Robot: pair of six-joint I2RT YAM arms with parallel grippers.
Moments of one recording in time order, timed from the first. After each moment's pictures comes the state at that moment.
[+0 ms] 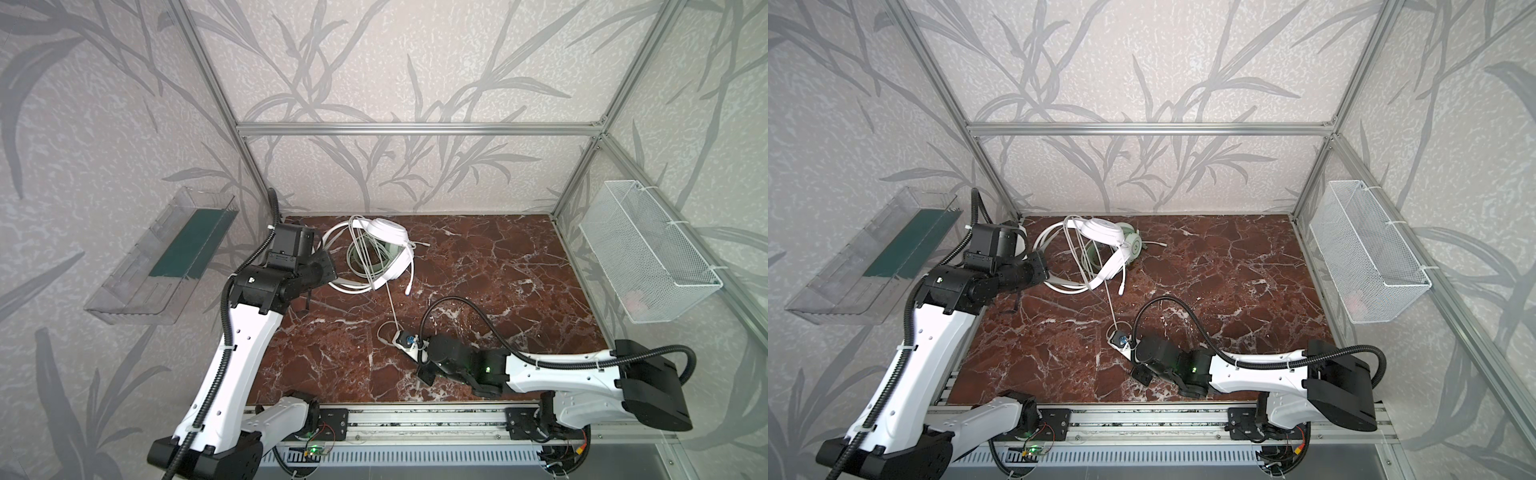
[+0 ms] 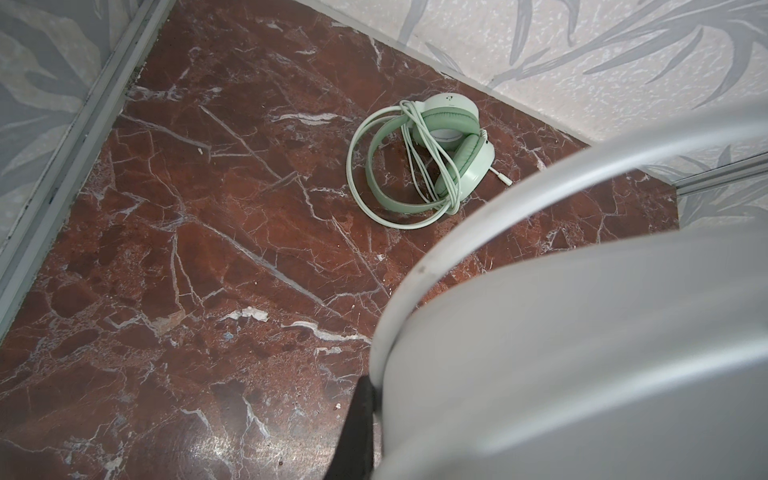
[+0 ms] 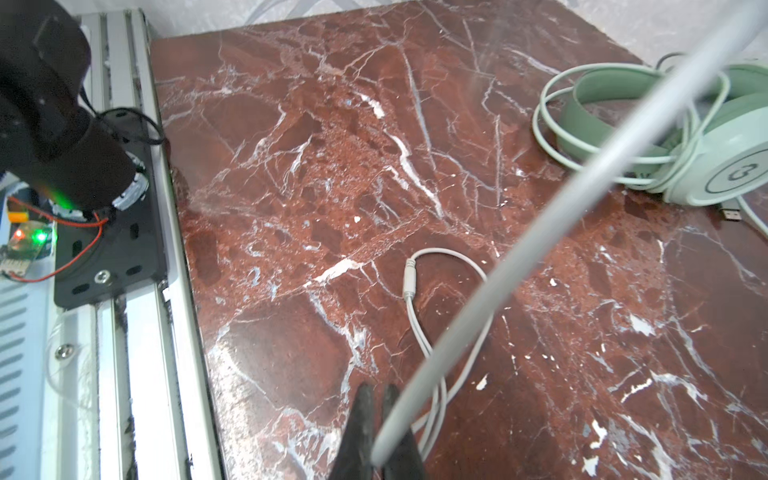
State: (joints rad) left arm -0.20 1.12 1.42 -1.12 -0.02 -0.55; right arm 1.28 1.36 0.67 0.08 0.18 0.02
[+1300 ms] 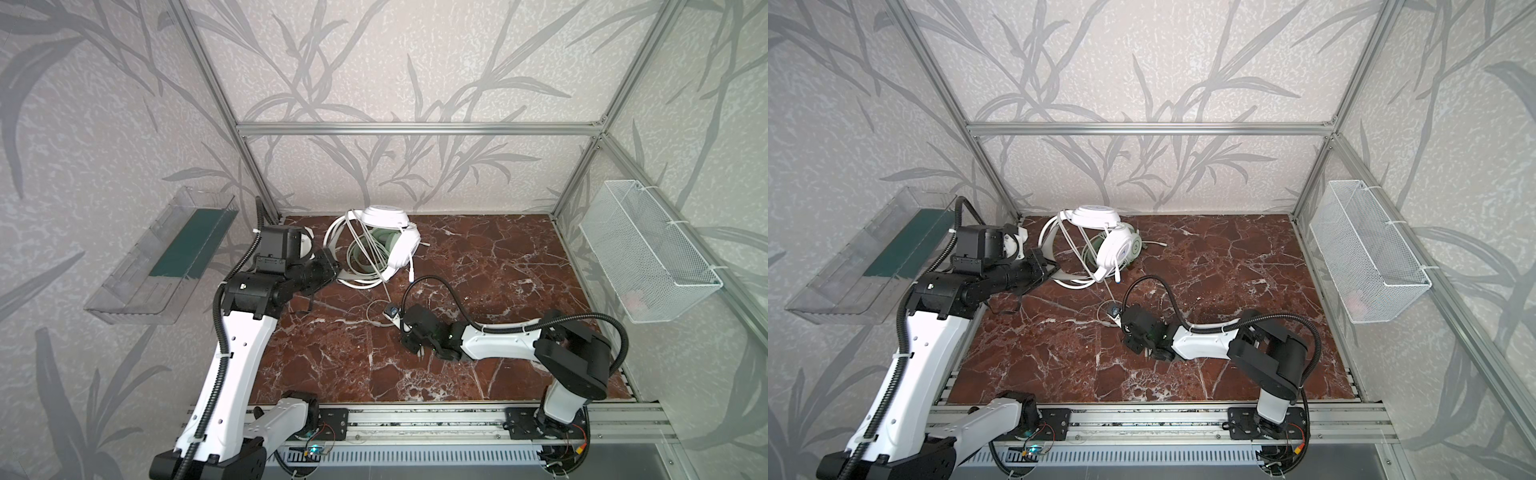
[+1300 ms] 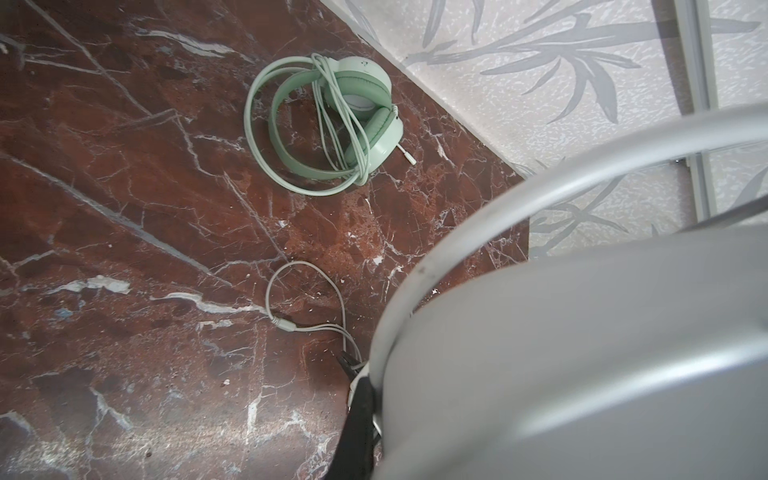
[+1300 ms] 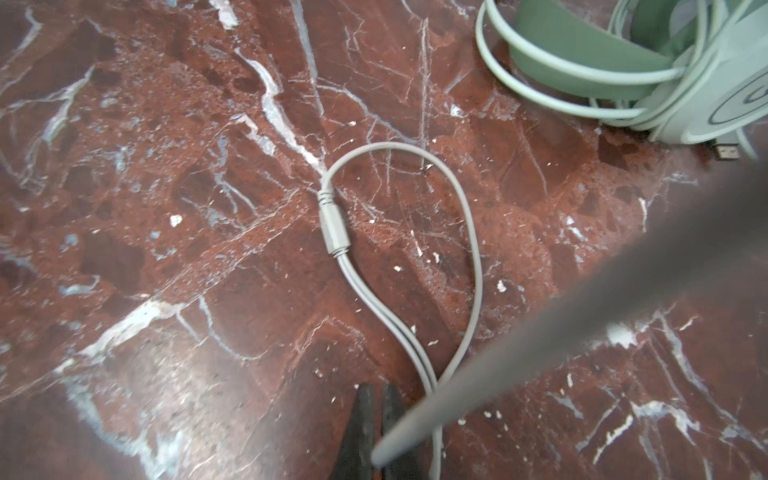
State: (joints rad) left arm -0.12 1.08 1.39 -1.06 0.30 -0.69; right arm 1.08 1.73 0.87 0.11 0.16 -0.03
